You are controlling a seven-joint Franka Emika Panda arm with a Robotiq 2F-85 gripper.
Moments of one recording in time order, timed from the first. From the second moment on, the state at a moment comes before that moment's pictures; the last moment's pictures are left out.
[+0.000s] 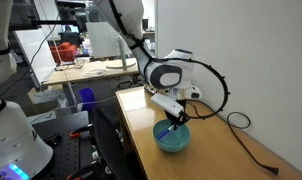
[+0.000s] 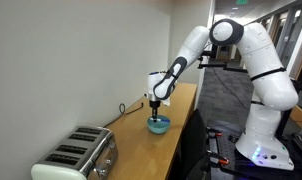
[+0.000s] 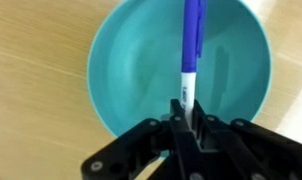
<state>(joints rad) -0.18 0.52 0.02 -2.12 -0.07 2.62 -0.36</state>
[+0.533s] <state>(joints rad) -0.09 0.32 0.09 -2.29 -0.01 2.61 -0.31</state>
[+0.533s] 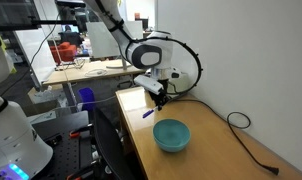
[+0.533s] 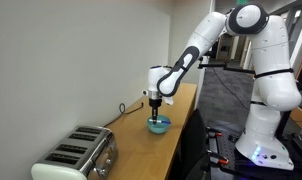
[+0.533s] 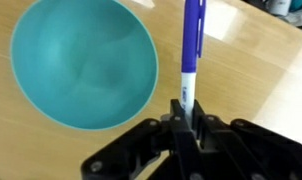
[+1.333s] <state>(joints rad) 0.01 0.45 0.05 -2.12 0.06 2.62 0.16</state>
